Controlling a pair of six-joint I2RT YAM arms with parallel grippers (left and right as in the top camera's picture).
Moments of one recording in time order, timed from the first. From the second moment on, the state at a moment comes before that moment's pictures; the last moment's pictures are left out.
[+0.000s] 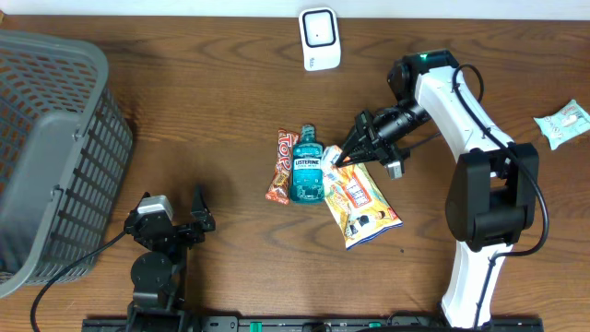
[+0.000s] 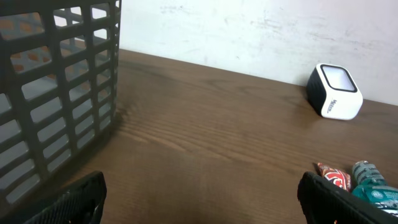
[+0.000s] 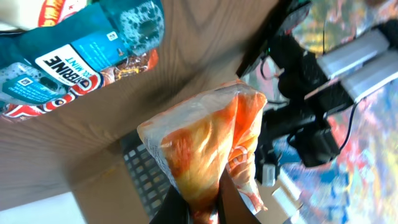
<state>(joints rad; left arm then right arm) -0.10 0.08 0.02 -0.11 -0.19 -0.20 0.20 2.14 1.76 -1.58 -0.98 1.78</state>
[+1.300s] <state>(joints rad) -0.10 0.08 0.02 -0.11 -0.19 -0.20 0.21 2.14 1.76 -0.47 -0.75 0.94</state>
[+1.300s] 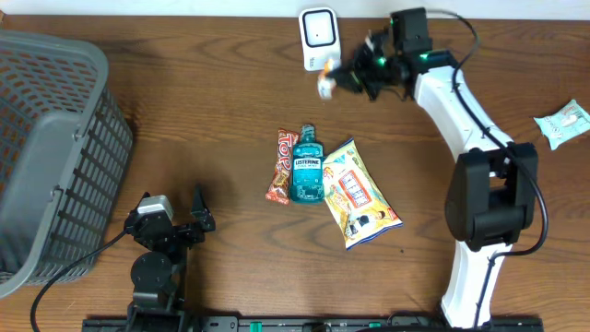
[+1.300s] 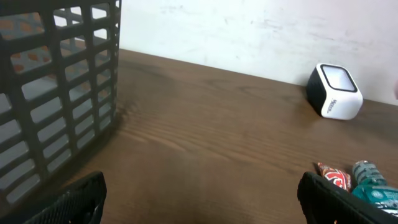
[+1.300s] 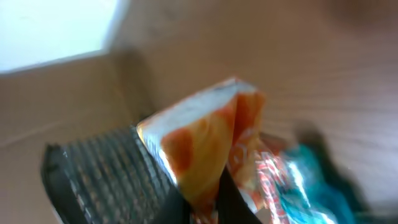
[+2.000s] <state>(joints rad) -0.10 0.08 0.02 -0.11 -0.19 -0.20 0.30 2.38 1.77 0.34 -0.33 1.27</state>
